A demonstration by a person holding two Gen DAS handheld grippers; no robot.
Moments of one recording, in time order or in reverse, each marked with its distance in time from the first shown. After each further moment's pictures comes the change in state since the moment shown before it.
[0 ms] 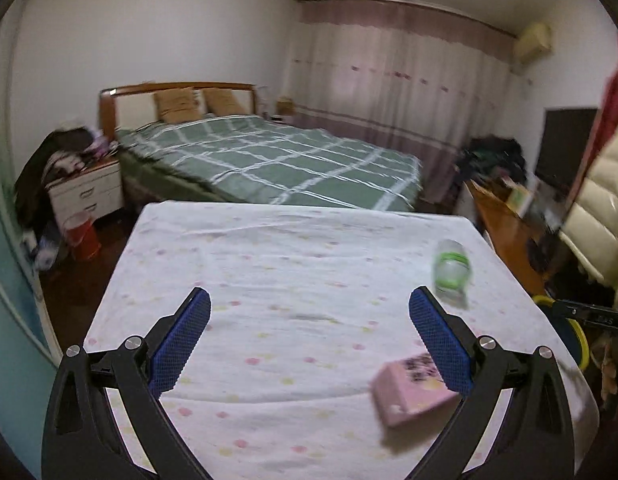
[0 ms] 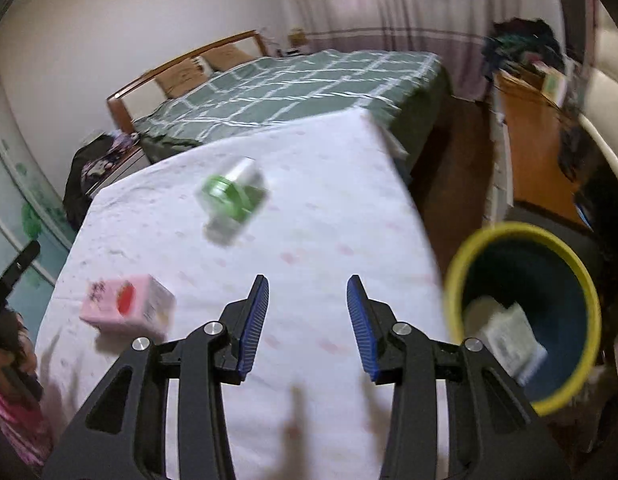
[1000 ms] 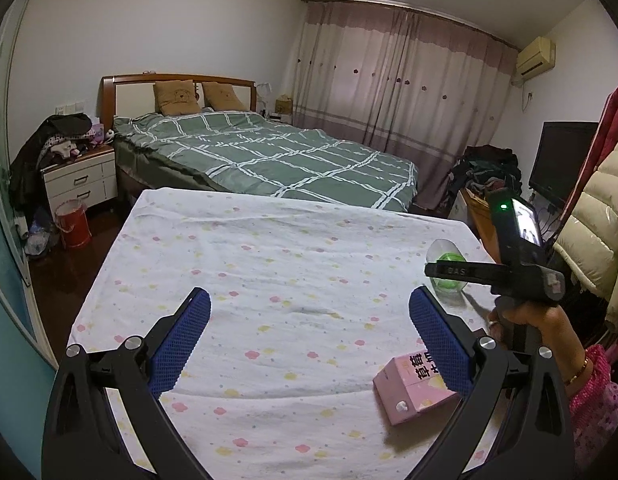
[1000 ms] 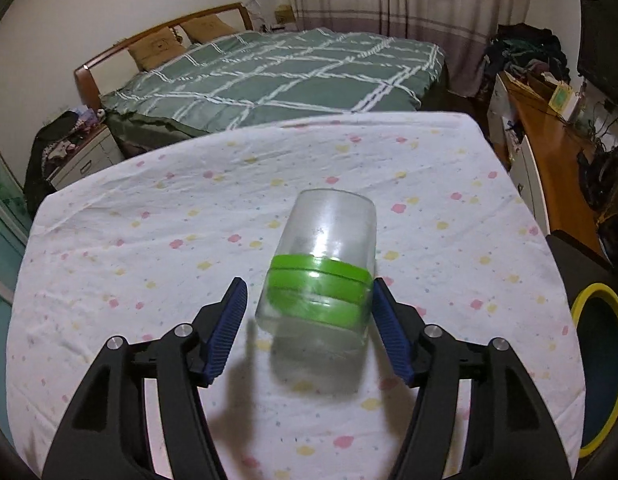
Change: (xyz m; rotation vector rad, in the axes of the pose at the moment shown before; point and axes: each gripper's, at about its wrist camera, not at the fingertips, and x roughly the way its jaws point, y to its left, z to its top) left arm 0.006 -0.008 -0.015 -0.024 0.003 -0.042; right arm 0.165 0.099 0.069 -0.006 0.092 -0.159
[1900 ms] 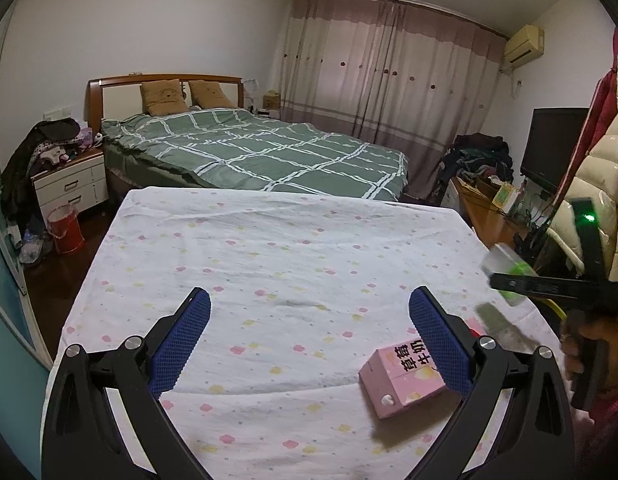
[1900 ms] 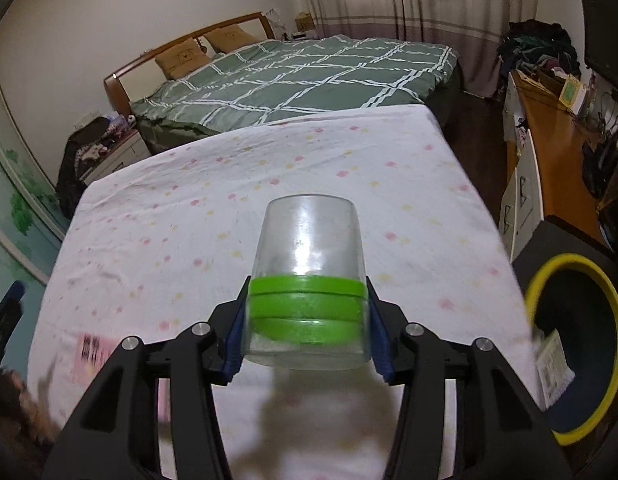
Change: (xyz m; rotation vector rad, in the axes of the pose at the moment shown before) left arm 0.002 -0.011 -0.003 0.041 0.023 -0.035; right arm -0.086 -0.070 -0.050 -0.007 -0.036 0.133
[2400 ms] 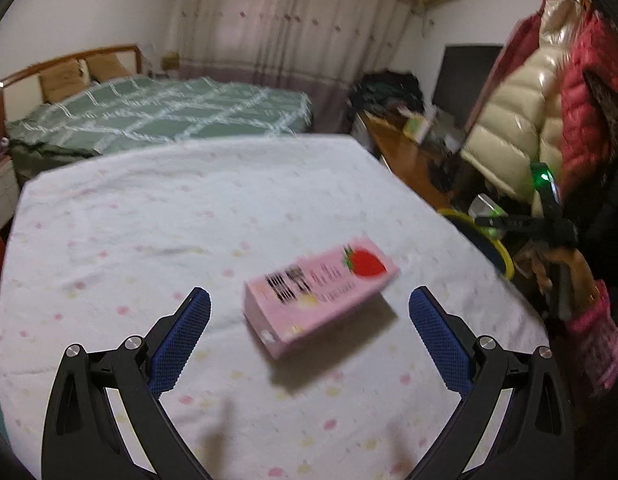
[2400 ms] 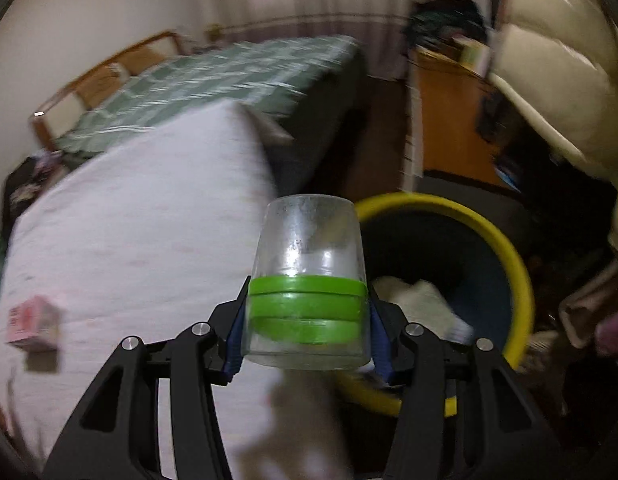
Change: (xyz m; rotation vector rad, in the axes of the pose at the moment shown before) left arm 0.007 -0.048 -0.023 0.173 0.229 -0.334; right arm -0.063 -0.156 -0.052 0.191 -0.006 -0.274
